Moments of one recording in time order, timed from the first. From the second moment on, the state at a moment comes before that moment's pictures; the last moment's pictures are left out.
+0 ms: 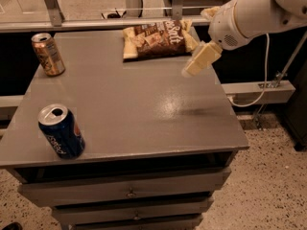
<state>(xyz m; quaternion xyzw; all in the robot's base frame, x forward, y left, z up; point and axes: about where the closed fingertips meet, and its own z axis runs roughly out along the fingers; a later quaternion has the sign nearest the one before) 0.625 -0.124 0.958 -0.56 0.71 0.03 0.42</state>
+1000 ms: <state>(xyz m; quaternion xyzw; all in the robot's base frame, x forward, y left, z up) 0.747 -0.091 0.918 -0.45 0.72 0.08 0.53</state>
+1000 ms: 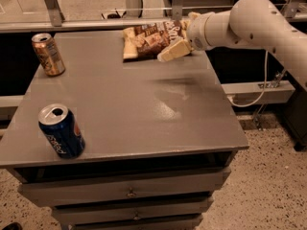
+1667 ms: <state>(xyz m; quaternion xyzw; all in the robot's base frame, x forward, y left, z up) 0.800 -0.081 0.885 -0.41 0.74 0.10 0.53</state>
